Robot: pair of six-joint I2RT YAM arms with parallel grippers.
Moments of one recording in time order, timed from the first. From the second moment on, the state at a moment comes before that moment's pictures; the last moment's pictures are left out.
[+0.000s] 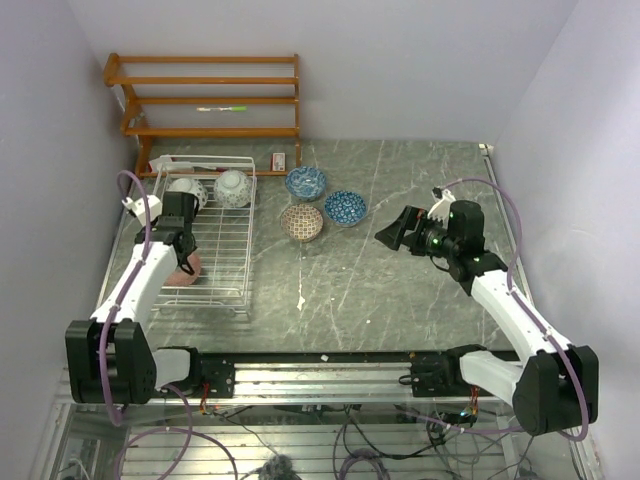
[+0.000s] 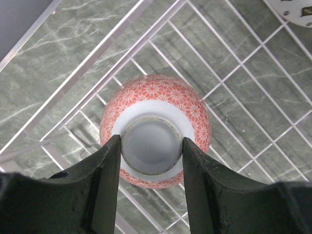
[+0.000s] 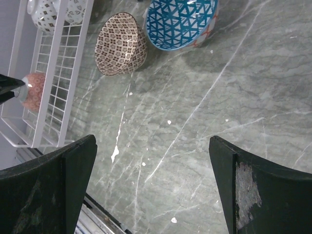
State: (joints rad) left arm -0.04 1.25 0.87 -0.64 -0.58 -0.68; right arm 0.18 1.08 0.68 -0.10 -0.45 0.47
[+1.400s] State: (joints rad) left arm 0.06 1.06 0.79 -0.76 -0.50 -0.89; right arm 0.22 0.91 0.62 -0.17 -0.43 0.50
